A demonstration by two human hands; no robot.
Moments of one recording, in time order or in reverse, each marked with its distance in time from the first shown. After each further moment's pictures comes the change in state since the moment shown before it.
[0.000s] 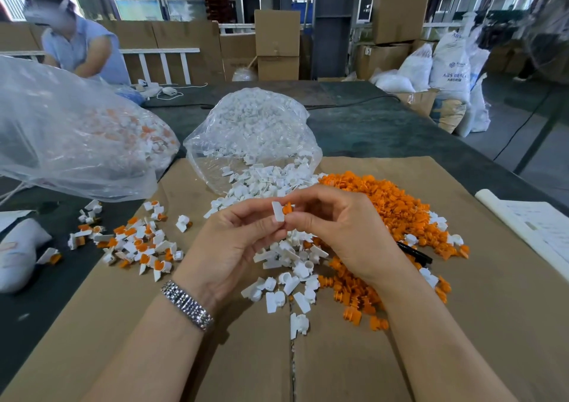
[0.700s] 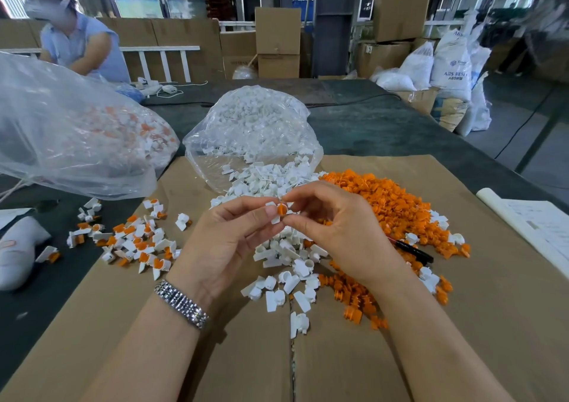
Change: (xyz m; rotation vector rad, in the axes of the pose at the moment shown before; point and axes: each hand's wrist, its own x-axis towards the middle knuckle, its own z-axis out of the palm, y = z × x) left_hand -0.001 0.006 0.001 -0.009 0.079 -0.016; right_hand 0.000 0.004 0.004 -0.235 0.051 -0.091
